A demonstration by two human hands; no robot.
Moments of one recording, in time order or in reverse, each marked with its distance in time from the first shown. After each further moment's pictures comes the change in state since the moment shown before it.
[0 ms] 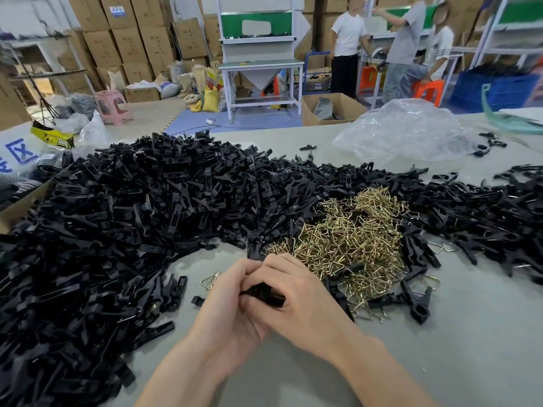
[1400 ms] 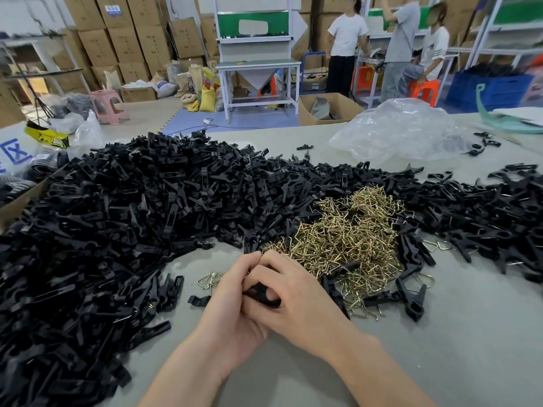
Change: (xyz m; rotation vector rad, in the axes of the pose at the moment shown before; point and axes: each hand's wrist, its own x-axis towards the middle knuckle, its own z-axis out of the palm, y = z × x) left_hand 0.007 -0.006 0.008 -0.055 0.048 -0.011; right_hand -0.003 0.004 0.002 -0.078 -0.043 0.009
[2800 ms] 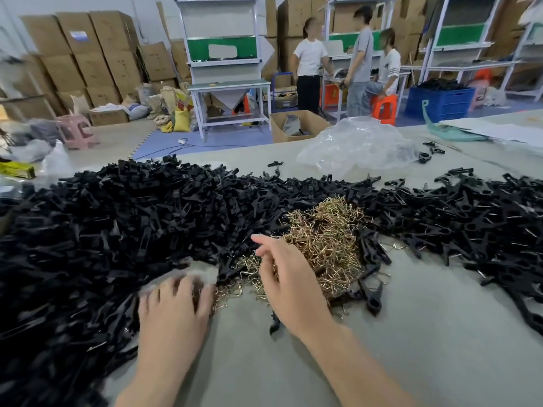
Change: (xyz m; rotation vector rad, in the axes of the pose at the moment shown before) left_hand 0.005 0.006 -0.053 1.847 0.732 0.543; right_hand 0.000 0.023 -0.014 -0.076 0.356 0.177
